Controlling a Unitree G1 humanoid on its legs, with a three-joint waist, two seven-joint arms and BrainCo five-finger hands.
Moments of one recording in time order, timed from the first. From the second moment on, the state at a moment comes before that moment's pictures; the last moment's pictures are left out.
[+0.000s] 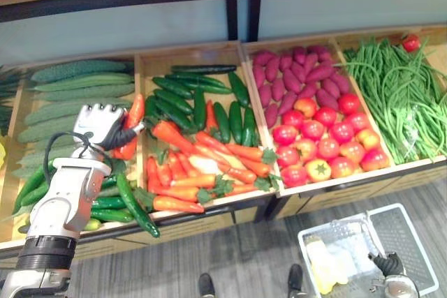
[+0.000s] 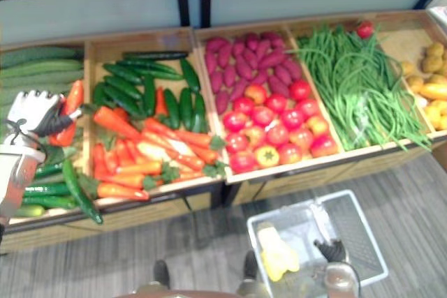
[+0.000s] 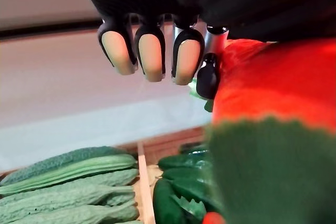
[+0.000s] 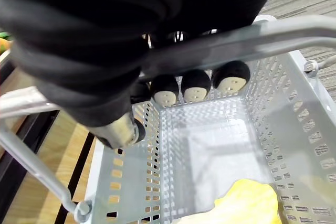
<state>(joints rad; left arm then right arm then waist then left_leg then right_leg) -0.19 0.84 0.11 0.19 0.96 -0.12 0.21 0.07 -0.25 -0.39 0.88 -0.32 -0.11 -0.14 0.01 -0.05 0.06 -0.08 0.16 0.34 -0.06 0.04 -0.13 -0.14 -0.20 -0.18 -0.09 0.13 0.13</state>
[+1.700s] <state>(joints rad) -0.21 0.69 -0.45 -0.28 0.87 -0.36 0.18 -0.10 -0.61 0.00 0.47 -0.55 -0.12 -0.04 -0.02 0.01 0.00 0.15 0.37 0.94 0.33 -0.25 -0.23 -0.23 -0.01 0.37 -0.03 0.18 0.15</state>
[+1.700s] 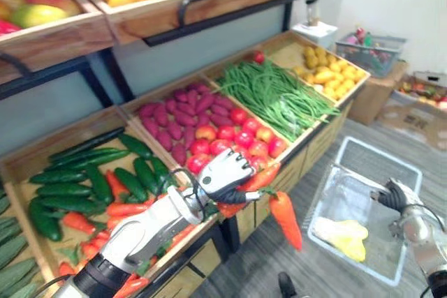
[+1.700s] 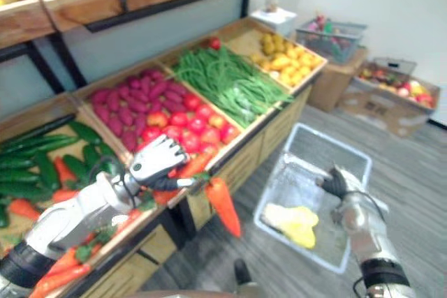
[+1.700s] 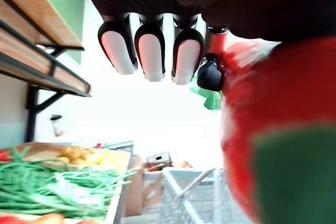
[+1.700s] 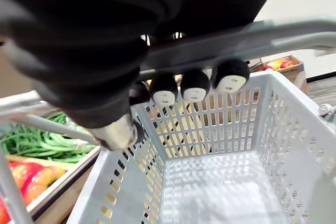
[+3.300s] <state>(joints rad) -0.36 0.09 -0.64 0.39 0.92 -0.17 0.15 -0.16 -0.54 0.19 0.13 -0.35 -0.09 0.15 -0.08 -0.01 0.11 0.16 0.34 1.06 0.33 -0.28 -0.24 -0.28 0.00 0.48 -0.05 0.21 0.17</state>
